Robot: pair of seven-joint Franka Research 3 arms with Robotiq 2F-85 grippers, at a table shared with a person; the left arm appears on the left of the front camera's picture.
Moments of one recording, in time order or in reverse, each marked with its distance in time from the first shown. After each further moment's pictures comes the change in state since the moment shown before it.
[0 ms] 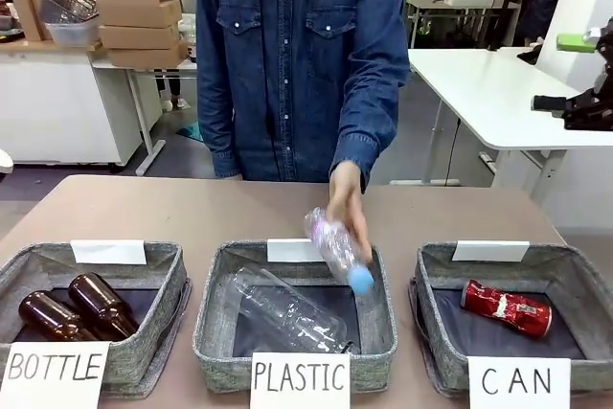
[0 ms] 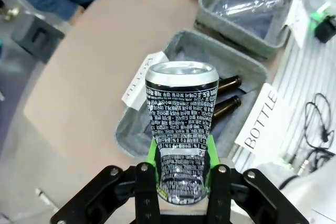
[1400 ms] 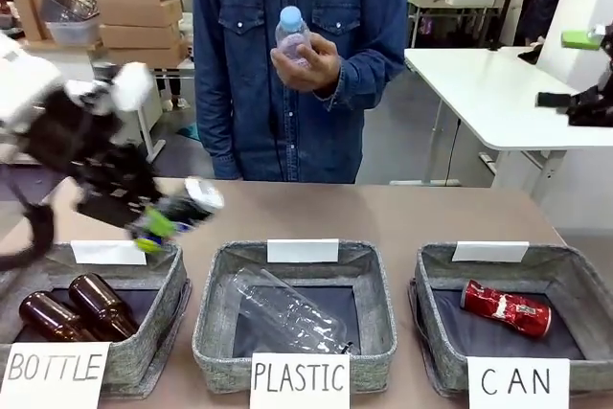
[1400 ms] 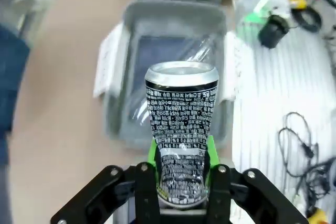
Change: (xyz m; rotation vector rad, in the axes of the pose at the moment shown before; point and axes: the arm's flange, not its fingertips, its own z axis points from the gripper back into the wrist) left arm 0.192 -0.089 -0.167 -0.322 -0.076 -0.377; right arm 0.011 0.011 0.018 -0.041 -0.074 0.034
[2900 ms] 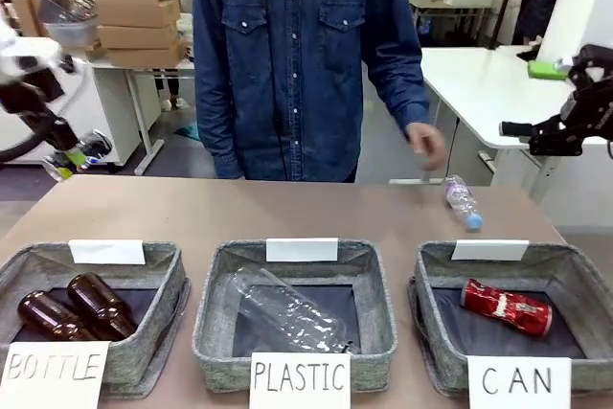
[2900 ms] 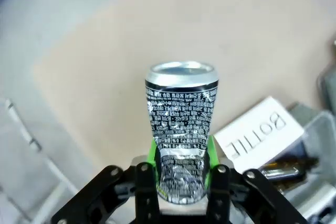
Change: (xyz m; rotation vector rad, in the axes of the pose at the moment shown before) left arm -0.232 0.239 0.112 0.316 0.340 0.862; right arm -0.036 -0.038 -0.045 0.128 0.190 -0.092
